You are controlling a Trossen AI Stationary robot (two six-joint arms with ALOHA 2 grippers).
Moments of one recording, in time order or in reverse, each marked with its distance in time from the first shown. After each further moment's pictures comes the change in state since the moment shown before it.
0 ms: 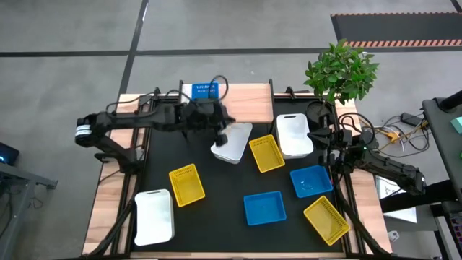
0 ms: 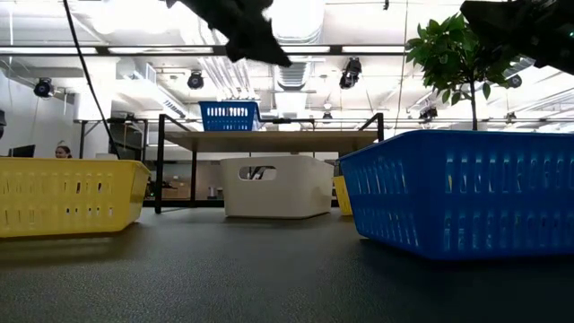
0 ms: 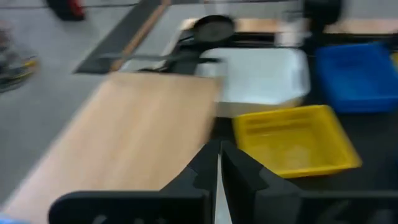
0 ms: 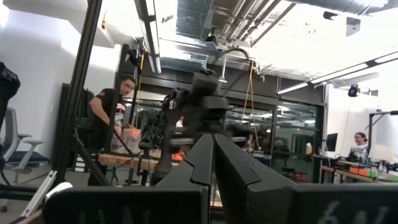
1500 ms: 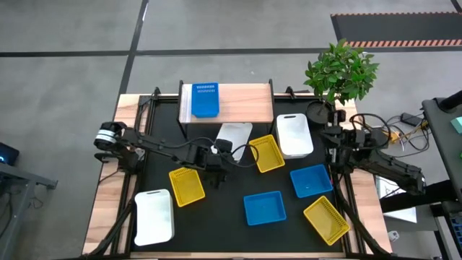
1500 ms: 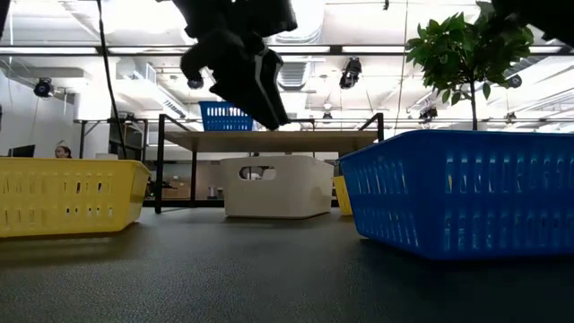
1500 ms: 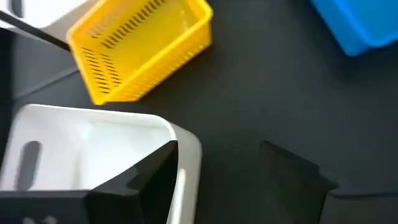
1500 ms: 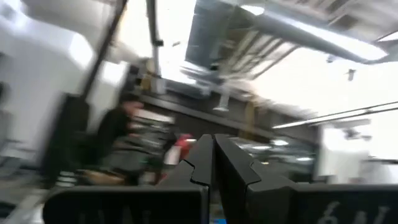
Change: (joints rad) left arm -0.337 0.252 0.017 -0.231 -0.138 0.133; right arm 0.000 0.004 0.106 0.014 -0.054 -0.053
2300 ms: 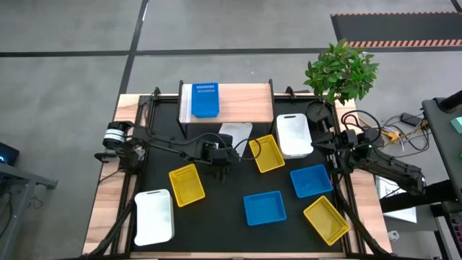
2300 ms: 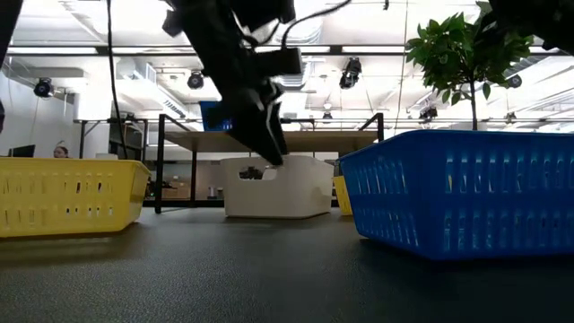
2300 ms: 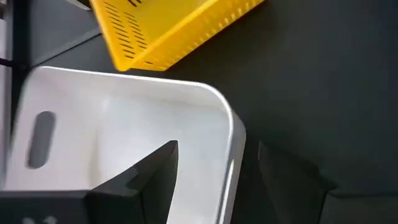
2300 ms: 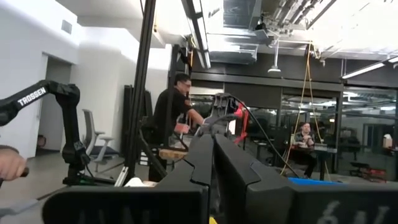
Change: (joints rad) left arm 0.085 0.077 -0.042 0.069 -0.049 0.027; right arm 0.000 0.001 -0.004 -0.126 -0.165 0.193
